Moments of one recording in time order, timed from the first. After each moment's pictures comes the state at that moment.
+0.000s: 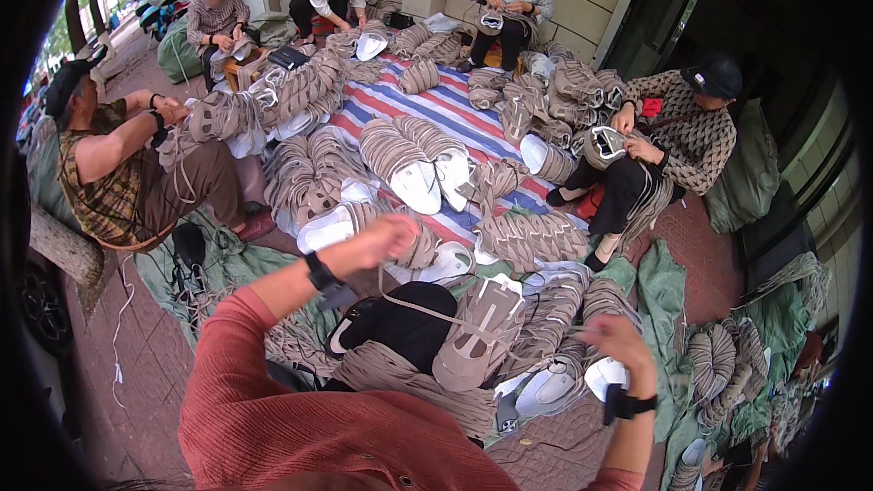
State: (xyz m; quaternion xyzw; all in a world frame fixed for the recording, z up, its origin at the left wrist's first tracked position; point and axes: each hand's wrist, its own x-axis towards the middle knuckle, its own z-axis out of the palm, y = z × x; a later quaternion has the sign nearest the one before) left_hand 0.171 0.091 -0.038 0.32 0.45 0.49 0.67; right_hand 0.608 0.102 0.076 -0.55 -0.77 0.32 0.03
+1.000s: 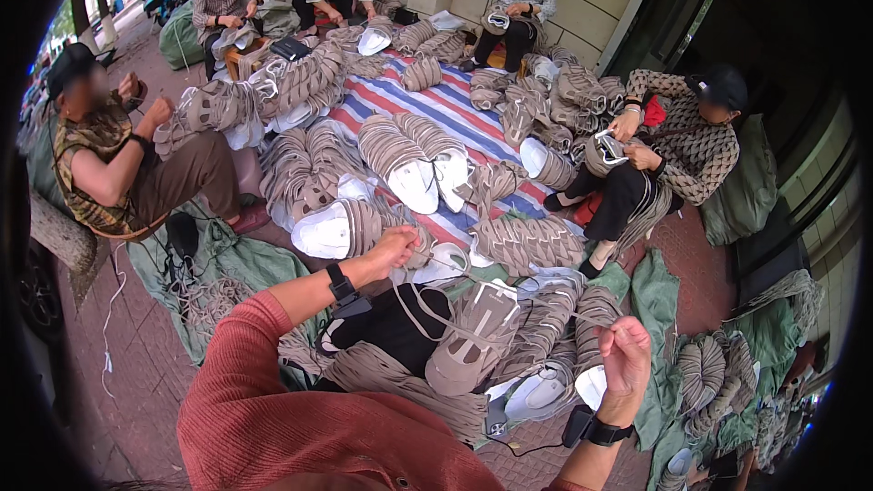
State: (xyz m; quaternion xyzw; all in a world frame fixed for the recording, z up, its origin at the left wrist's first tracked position) left_hand 0.198 0.098 -0.082 0.27 0.53 0.53 0.61; right_hand 0.596 0.075 0.076 -0.28 -0.50 0.64 0.51
